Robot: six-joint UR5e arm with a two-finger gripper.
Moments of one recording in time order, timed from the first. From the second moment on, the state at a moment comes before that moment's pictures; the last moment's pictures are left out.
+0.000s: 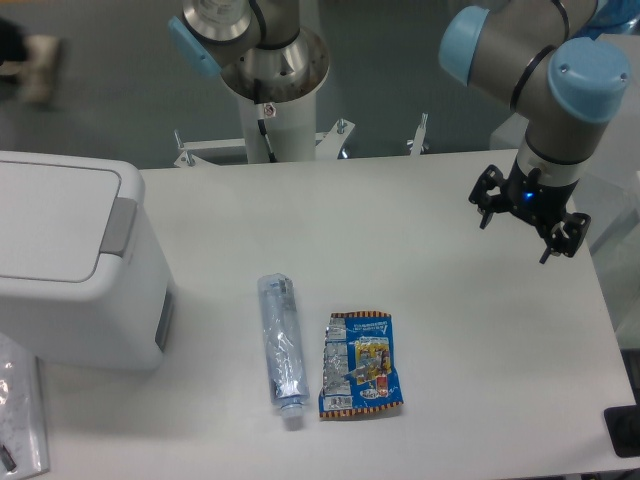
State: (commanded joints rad) arm 2.79 -1.94 -1.42 -1.27 1.53 1.48
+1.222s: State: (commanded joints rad) arm 2.77 -1.88 -1.52 -1.20 1.25 1.01
